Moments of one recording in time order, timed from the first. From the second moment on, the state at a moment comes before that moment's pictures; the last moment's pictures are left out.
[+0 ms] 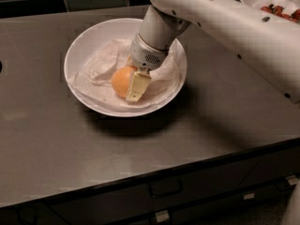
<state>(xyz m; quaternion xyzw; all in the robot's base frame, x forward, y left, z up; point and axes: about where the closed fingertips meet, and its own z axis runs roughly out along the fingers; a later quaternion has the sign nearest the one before) 0.567 0.043 0.858 -0.74 0.64 0.14 0.18</state>
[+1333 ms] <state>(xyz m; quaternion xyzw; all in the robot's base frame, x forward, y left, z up) 0.562 0.038 0.884 -0.74 0.63 0.12 0.21</state>
